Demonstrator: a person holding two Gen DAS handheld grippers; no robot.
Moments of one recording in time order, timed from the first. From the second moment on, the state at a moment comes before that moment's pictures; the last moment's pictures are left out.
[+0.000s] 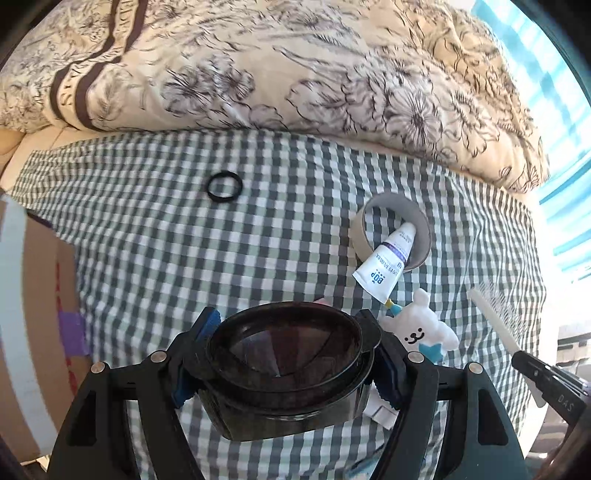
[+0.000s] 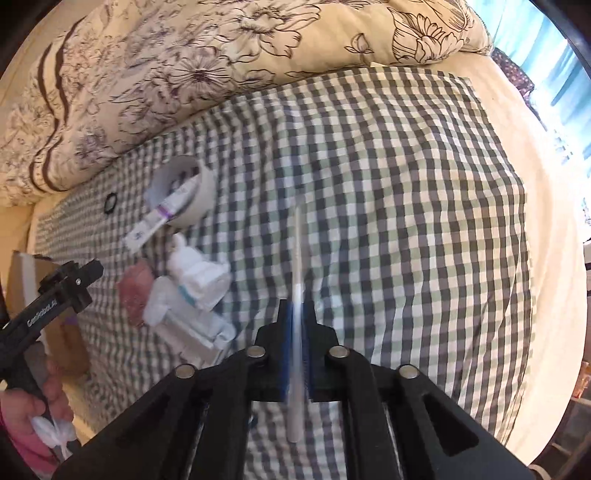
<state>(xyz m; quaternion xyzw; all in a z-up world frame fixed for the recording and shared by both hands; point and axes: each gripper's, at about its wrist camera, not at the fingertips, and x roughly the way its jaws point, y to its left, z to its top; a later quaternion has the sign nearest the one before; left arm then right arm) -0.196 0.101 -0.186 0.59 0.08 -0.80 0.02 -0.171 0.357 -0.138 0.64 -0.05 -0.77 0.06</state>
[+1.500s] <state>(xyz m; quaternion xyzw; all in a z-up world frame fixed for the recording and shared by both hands) -0.049 -0.229 -0.042 0.50 0.10 -0.85 0.11 -0.082 -0.041 -0.032 0.57 -0.04 -0.76 0.31</state>
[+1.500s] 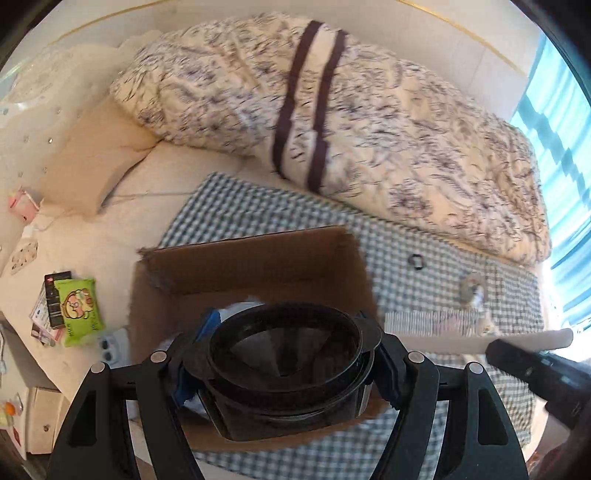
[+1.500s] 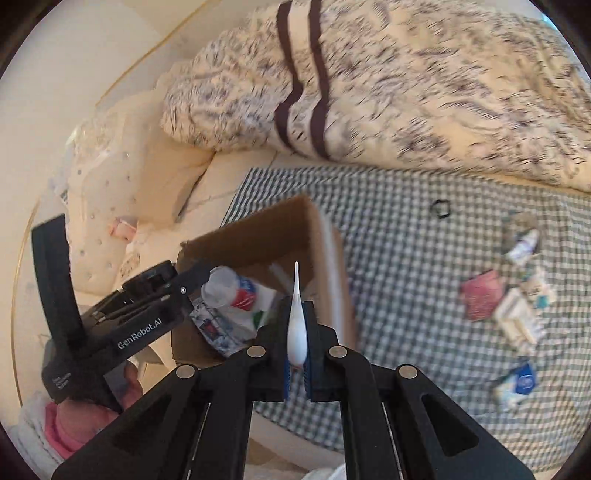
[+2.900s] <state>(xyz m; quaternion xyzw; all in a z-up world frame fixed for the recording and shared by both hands) -0.095 -0.017 -0.116 0.60 -0.01 -0.80 -0.04 -0.032 0.234 -0.075 0.57 -0.11 -0.81 0.03</state>
